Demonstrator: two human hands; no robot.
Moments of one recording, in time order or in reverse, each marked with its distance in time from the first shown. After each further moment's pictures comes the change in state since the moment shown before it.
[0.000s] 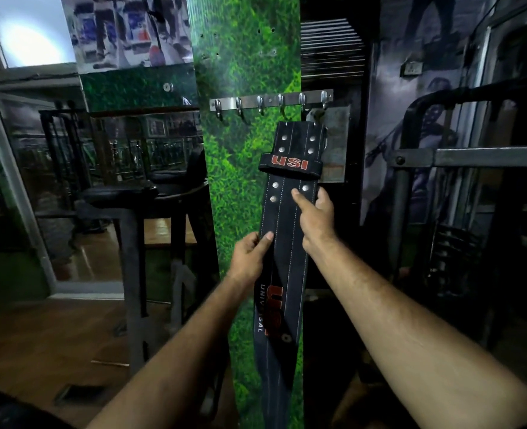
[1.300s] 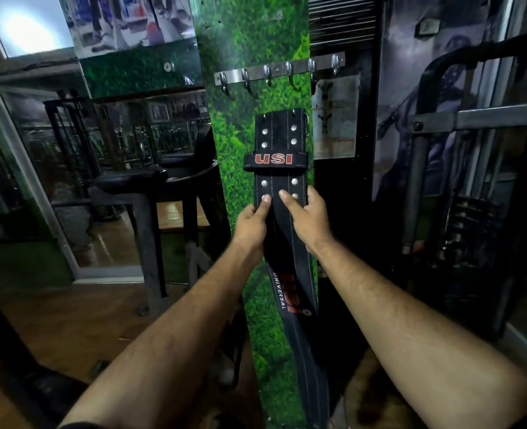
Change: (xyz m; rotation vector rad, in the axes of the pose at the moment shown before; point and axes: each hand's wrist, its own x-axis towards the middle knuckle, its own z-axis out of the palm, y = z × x) left_hand 0.012 0.016 -0.014 -0.255 0.067 -0.102; right_hand -0.046 0.041 0.001 -0.221 -0.190 -0.098
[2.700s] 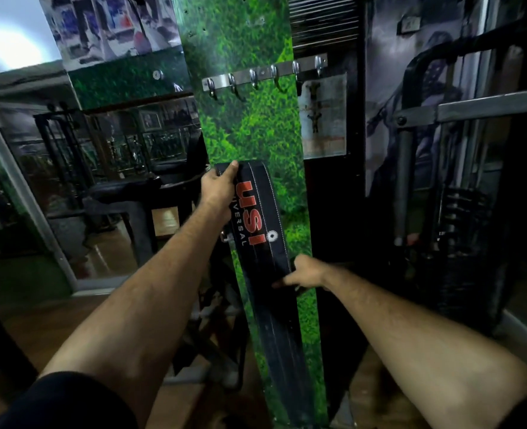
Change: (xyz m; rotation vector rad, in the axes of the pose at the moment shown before) left_hand 0.026 0.080 -0.004 0.178 0.184 0.114; right_hand -0.055 0.048 -0.046 -0.704 -0.700 0.606
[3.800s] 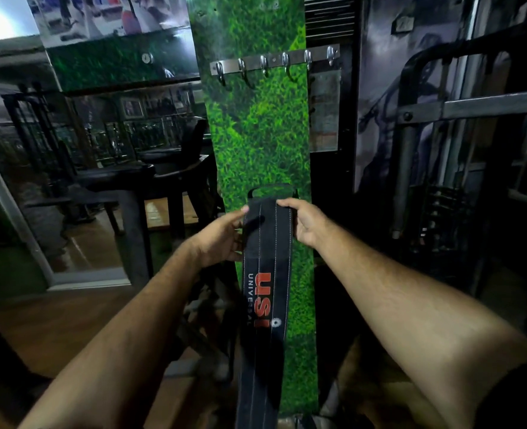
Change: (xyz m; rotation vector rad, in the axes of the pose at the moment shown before) left_hand -0.028 -0.058 -0.096 0.261 -0.674 -0.476; right_hand 0.023 -0.087 -0.015 1.027 0.169 -0.034
